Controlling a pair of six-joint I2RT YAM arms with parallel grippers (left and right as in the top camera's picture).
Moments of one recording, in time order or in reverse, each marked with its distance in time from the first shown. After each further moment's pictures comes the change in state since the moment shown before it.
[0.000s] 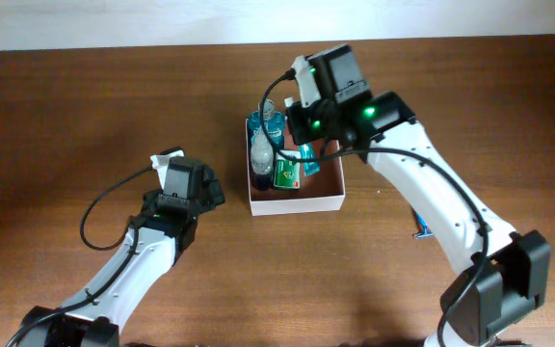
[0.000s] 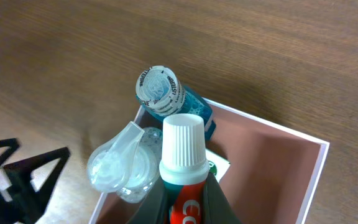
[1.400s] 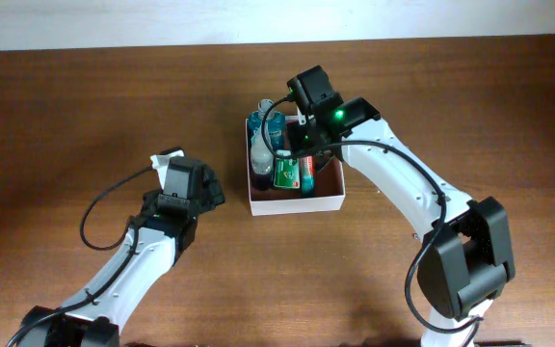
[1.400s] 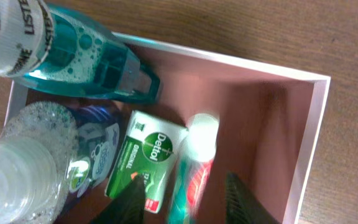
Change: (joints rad) left arm 0.000 0.000 0.000 0.000 0.000 0.000; right arm 0.019 0.144 -0.027 -0.058 0.188 0.108
